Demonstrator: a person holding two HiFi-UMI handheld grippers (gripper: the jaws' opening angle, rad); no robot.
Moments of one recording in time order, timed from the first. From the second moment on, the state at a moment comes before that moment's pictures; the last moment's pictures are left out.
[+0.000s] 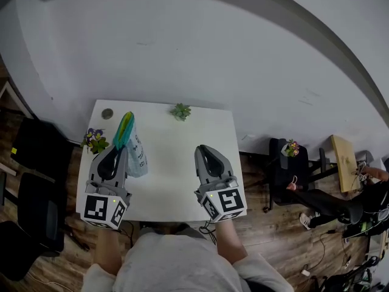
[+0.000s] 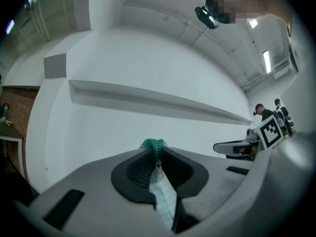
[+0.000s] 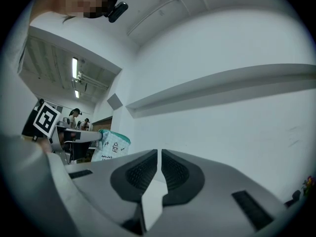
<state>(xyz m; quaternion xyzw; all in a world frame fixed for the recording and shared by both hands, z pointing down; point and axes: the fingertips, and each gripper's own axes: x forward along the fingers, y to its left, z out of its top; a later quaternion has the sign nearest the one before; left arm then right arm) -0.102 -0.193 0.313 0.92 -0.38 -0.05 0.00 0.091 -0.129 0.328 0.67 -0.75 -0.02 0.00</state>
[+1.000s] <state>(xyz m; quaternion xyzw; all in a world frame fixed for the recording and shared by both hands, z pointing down) -0.083 -0.142 0.309 0.91 -0.41 -0.05 -0.01 0.112 -0.086 0.322 0.65 -0.76 -0.03 0.00</state>
